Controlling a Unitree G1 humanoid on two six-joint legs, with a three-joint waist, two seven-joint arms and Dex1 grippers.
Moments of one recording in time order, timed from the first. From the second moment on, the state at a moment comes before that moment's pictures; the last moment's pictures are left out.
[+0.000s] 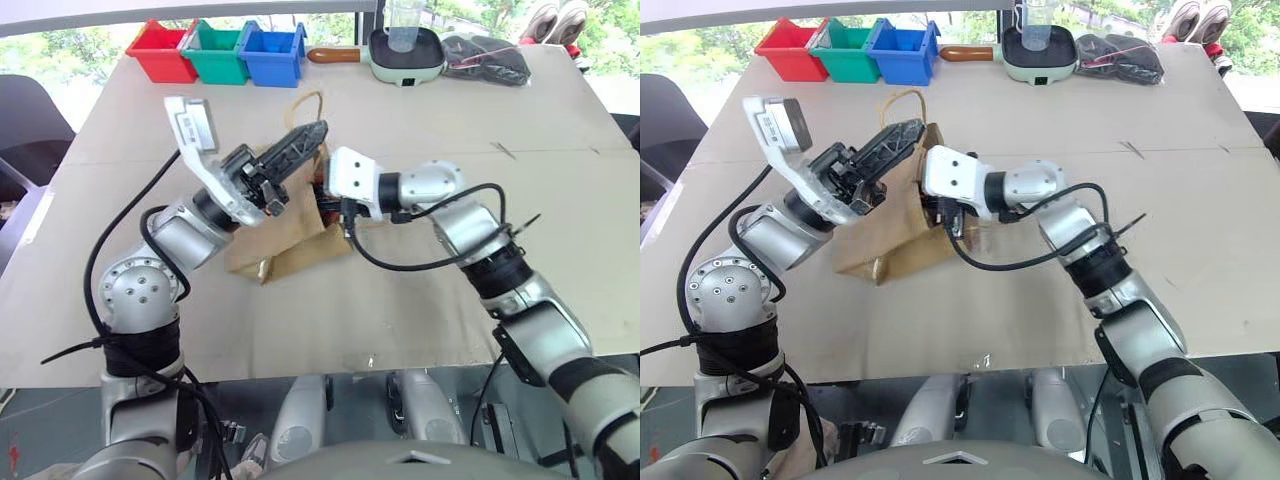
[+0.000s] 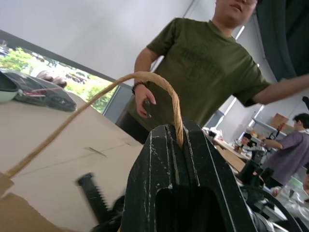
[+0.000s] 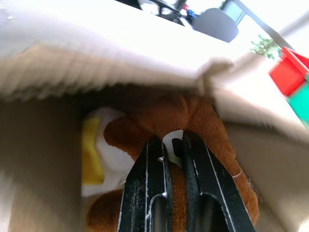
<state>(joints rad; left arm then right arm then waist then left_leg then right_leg) -0.45 0.50 0.23 -0.34 -1.32 0.73 -0.46 -0.92 -0.20 0.42 0.29 0.03 0.08 0.98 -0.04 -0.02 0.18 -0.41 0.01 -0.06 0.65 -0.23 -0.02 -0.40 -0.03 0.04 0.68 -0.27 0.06</state>
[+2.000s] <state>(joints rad) -0.56 0.46 0.26 -0.29 -1.08 0.58 -0.57 -0.45 -0.22 -0.19 -0.38 0.45 1.15 0.50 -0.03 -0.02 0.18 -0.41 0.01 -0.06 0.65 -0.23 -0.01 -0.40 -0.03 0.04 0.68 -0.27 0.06</state>
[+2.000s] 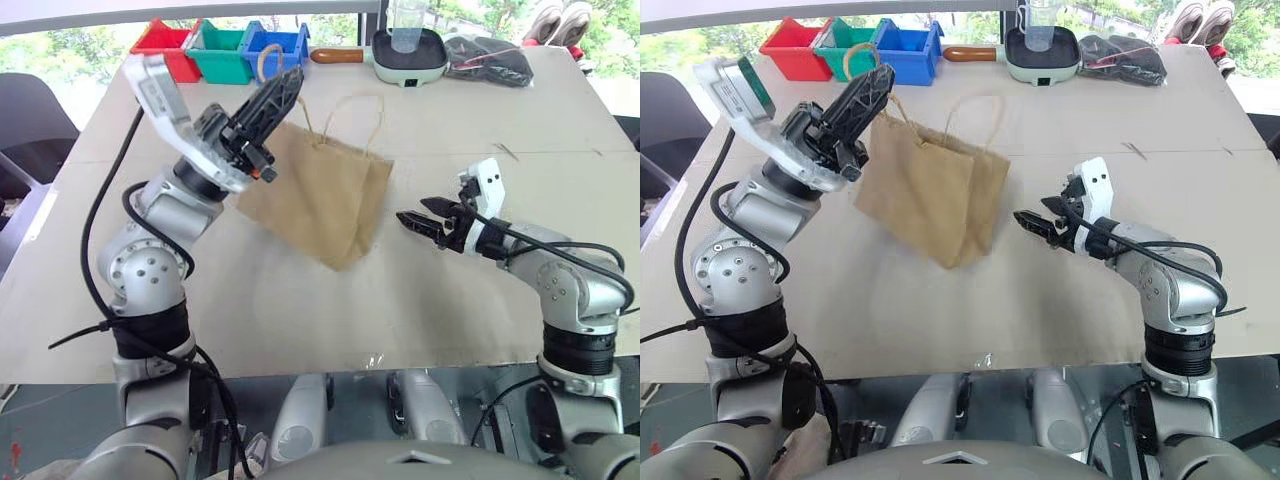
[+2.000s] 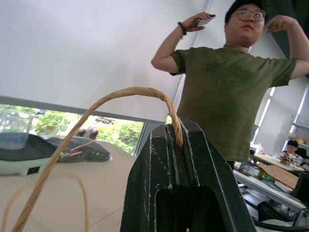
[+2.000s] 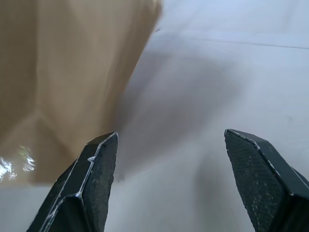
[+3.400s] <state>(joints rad) -0.12 0.53 0.43 -0.55 -1.18 0.53 -0.48 -1.04 -0.19 -0.13 0.13 0.86 1.01 0.82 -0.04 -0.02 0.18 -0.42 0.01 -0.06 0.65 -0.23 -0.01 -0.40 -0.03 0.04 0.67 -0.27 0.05</state>
